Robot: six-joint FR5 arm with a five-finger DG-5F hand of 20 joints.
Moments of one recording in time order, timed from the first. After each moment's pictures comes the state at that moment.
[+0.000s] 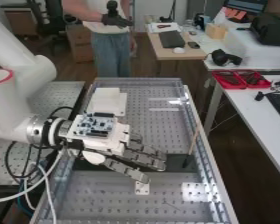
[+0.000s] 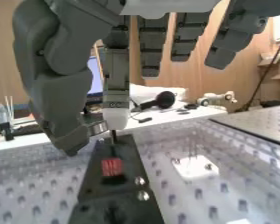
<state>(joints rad) 1.30 -2.01 -1.98 -2.33 -1.68 -0.67</state>
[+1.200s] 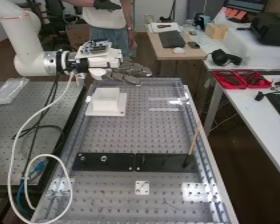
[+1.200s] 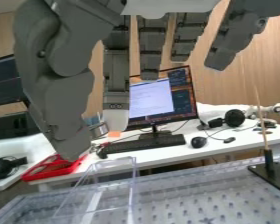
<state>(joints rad) 1.93 -1.66 -2.20 -2.38 -1.18 -0.65</state>
